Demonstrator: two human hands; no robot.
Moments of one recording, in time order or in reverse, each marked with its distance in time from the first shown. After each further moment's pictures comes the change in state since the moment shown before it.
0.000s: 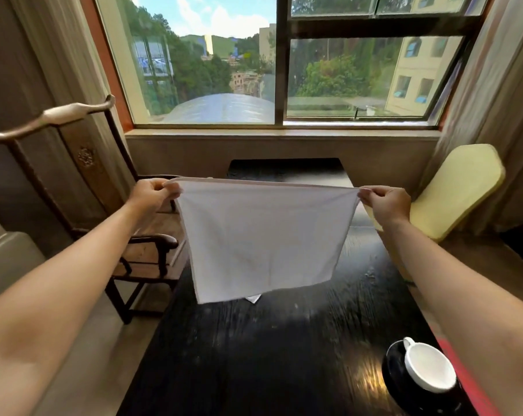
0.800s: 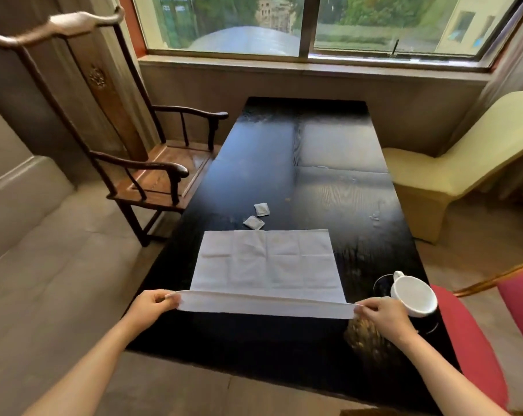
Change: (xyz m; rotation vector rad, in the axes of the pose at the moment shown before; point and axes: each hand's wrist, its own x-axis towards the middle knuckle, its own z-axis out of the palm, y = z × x) left_hand -0.289 -0.227 0.005 0.240 -0.227 -0.500; right_hand -0.226 0.219 -0.095 -0.574 -0.617 0.167
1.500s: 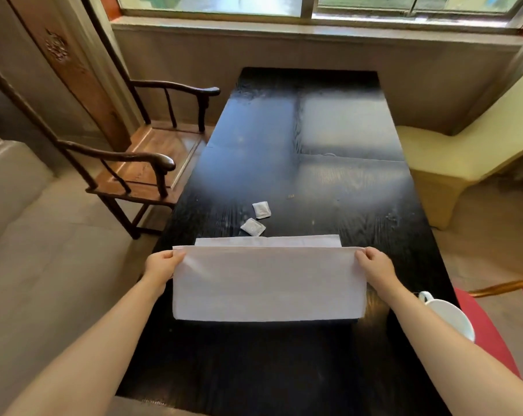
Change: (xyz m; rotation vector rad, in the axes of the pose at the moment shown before) left_hand 0.162 0.059 0.021 -0.303 0.245 -0.278; right_hand 0.159 -0.047 0.017 0.229 0.106 0.217
